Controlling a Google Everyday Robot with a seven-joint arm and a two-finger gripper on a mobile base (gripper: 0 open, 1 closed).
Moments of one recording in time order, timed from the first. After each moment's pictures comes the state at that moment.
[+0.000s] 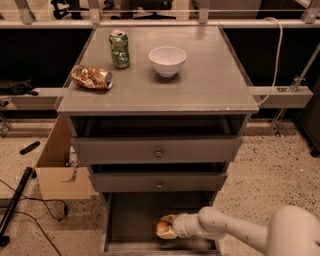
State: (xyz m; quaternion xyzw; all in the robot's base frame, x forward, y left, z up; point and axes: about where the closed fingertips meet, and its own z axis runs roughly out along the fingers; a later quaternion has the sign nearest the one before) arm 0.500 -0.009 0.192 -0.52 0.74 0.30 0.32
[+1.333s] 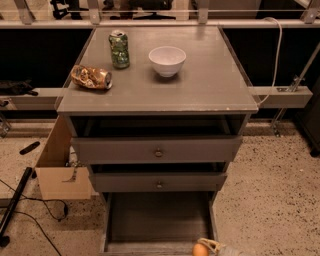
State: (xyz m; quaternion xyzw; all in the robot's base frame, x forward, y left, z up) arm 0.354 -0.147 0.381 -0.52 0.72 0.18 0.42
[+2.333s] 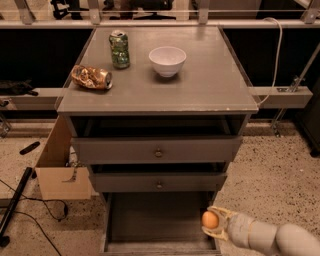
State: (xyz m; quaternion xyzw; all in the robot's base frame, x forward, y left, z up) arm 0.422 -0.174 0.481 -0.53 0.70 0.13 0.46
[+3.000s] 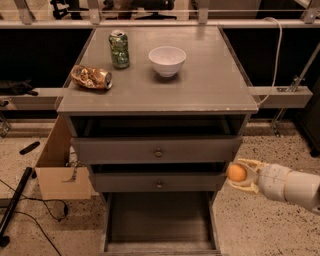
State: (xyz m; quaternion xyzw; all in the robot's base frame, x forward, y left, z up) arm 0.501 -0.242 0.659 -0.55 0.68 0.05 0.49
